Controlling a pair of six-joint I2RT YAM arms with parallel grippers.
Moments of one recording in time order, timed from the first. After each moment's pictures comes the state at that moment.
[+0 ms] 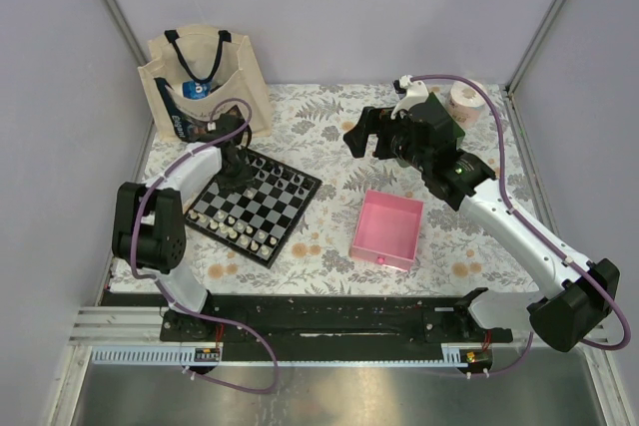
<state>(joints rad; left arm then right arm) -0.18 1.68 1.20 -0.72 -0.15 -0.48 0.59 1.26 1.23 -0.26 0.02 0.43</state>
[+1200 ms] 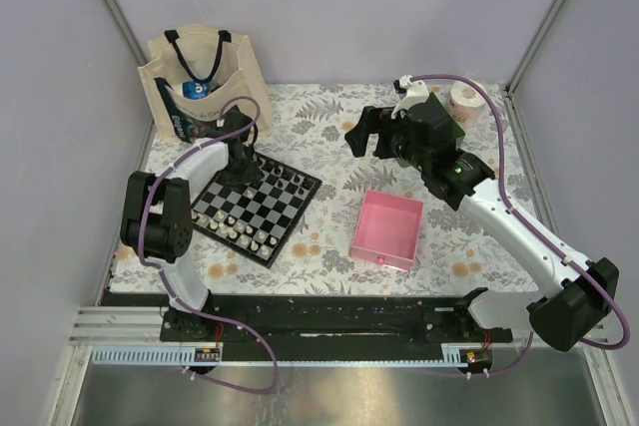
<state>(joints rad) -0.21 1.78 1.25 -0.68 -0.13 -0.44 0.59 1.27 1.23 -0.26 0.04 0.42</state>
